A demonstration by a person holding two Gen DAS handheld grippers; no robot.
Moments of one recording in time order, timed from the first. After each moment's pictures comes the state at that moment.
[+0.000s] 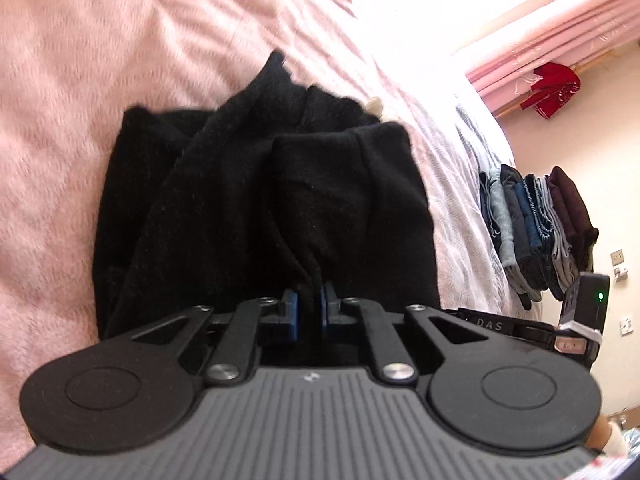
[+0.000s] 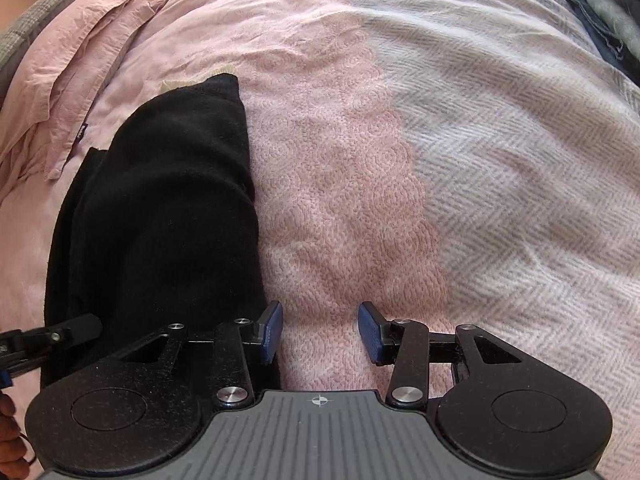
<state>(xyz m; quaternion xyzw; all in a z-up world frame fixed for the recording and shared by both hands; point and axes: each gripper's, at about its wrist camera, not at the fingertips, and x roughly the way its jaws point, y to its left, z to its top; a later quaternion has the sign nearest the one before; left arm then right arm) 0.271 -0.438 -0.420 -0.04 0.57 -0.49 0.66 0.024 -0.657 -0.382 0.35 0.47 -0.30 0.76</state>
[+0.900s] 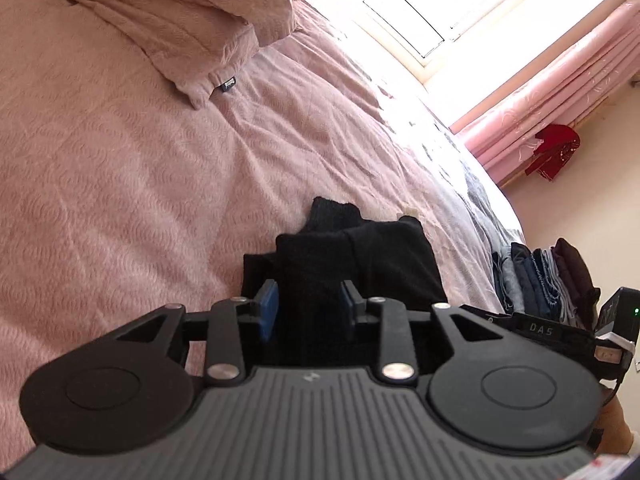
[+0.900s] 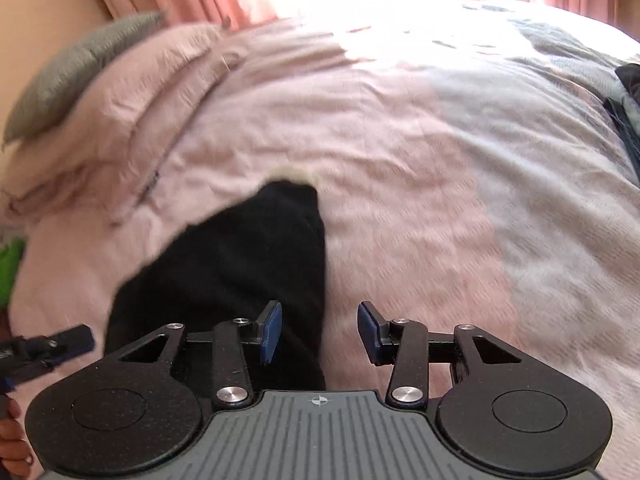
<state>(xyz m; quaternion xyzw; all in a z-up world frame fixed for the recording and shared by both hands) 0.348 -0.384 -0.402 -0.09 0.49 -0.47 0.73 0.091 -0.631 -0.337 0.29 0.37 -0.28 0.84</state>
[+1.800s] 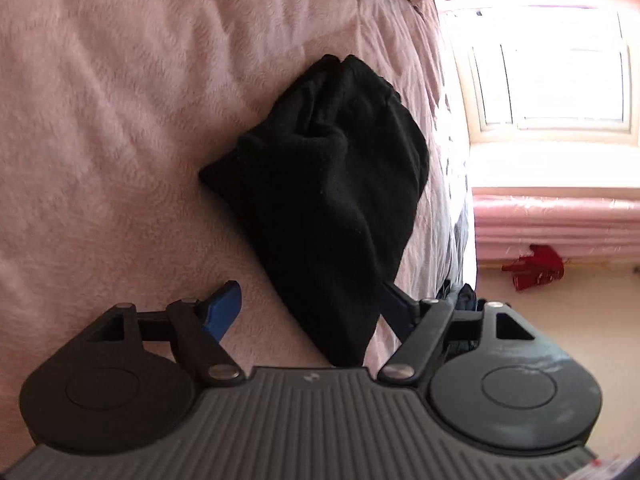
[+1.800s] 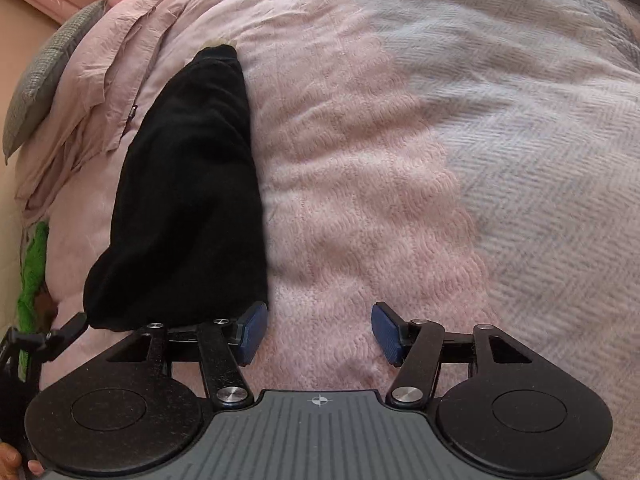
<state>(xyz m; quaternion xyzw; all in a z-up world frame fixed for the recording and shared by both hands) 0.207 -0.287 -0.452 -0.34 0.63 -0.31 0.62 -0.072 -0.567 -0.359 0.45 0.41 -0.27 0.75</state>
